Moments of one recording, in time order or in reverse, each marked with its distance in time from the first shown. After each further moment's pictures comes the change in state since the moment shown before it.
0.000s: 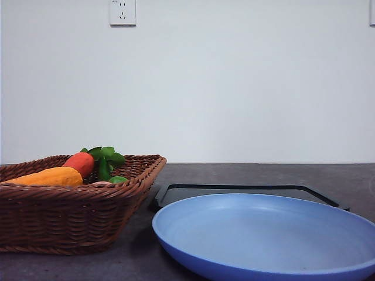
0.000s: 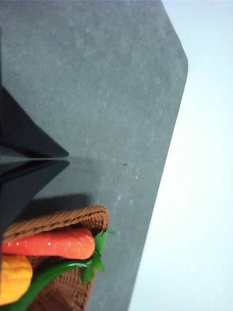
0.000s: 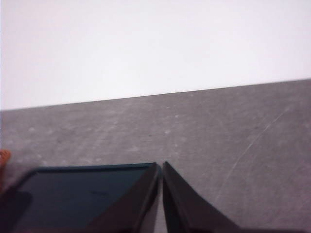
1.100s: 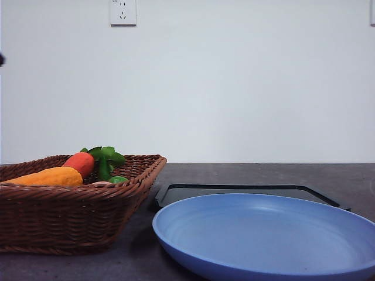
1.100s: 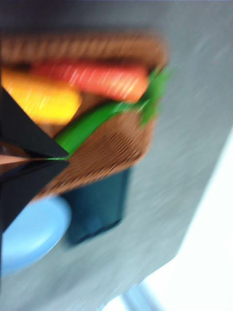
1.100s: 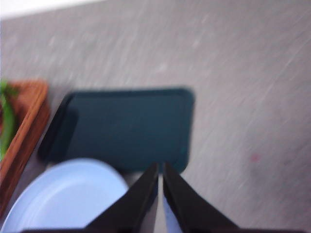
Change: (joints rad) left_arx -0.017 0.702 0.531 -0.209 0.661 -0.097; right_arx 0.000 0.643 0.664 -0.648 -0.199 -0.023
